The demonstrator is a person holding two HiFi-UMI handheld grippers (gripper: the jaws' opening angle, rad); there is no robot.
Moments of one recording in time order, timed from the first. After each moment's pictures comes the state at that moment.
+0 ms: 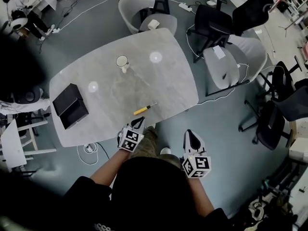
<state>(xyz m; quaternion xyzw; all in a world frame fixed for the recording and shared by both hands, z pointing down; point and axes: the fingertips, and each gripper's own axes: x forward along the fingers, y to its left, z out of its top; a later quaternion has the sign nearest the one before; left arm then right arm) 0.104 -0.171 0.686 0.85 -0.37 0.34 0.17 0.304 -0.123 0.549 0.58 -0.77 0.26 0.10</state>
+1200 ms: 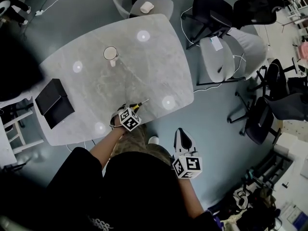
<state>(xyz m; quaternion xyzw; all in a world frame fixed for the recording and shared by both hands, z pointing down) 0.105 -0.229 0.848 0.81 -0.22 0.51 0.18 0.280 -0.175 0.574 0.59 -0.74 0.29 0.15</state>
